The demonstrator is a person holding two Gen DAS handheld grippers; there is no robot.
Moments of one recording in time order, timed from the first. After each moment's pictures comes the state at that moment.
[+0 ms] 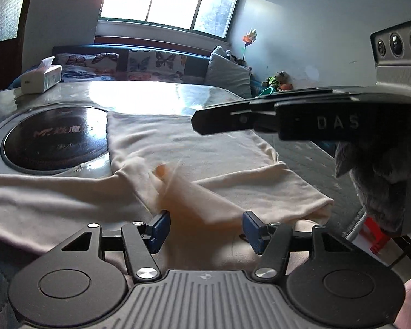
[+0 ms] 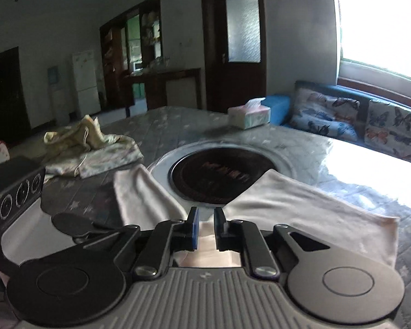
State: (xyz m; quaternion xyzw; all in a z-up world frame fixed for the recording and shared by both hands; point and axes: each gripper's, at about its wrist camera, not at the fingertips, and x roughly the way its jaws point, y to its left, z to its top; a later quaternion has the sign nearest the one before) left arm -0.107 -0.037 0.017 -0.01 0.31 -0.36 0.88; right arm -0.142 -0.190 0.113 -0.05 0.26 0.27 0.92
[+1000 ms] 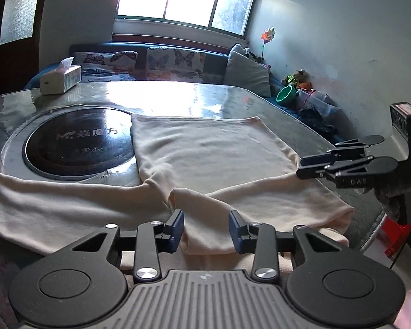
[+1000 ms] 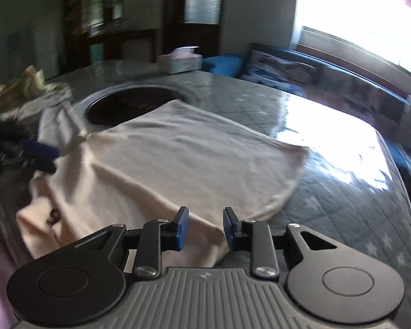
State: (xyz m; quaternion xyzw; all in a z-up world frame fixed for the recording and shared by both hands) left arm -0.097 -0.027 0.028 0.00 0.32 -0.32 0.89; right arm -0.135 -0.320 0.060 -0.11 0.33 0.19 0.92
